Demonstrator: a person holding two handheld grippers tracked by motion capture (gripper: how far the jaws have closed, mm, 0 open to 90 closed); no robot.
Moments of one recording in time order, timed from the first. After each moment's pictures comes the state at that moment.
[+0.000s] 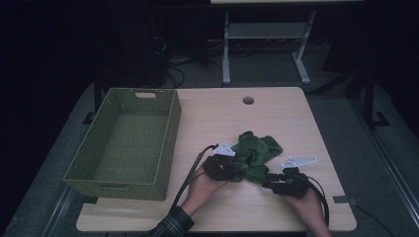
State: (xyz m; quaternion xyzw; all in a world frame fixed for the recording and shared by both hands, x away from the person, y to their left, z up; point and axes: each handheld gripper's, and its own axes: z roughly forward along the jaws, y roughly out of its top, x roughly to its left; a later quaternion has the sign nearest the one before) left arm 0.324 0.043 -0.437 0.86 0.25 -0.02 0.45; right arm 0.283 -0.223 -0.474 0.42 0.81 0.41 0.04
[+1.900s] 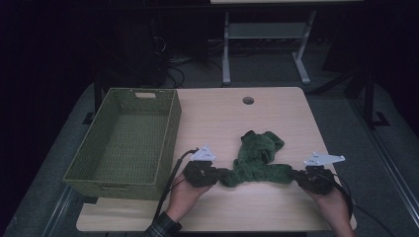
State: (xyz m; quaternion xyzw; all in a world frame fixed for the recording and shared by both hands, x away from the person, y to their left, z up) left arm 0.294 0.079 -0.426 0.85 0.26 0.00 0.45; right arm 0.276 -0.271 -0.444 0.41 0.82 0.38 0.13
